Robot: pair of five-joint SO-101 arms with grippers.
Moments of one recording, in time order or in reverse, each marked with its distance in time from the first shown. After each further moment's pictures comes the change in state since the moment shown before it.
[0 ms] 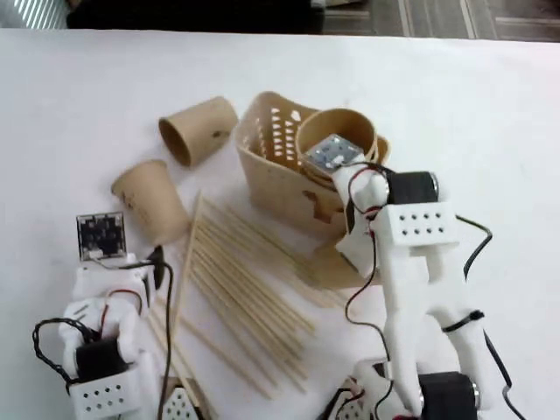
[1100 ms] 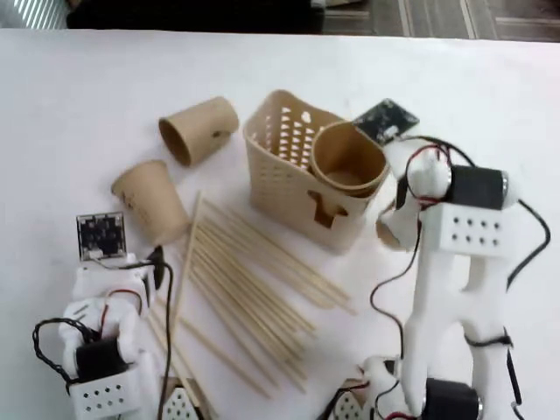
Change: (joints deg) left arm 0.0 0.0 0.0 0.0 0.0; right arm 13.5 -3.9 -16.6 2.8 6.9
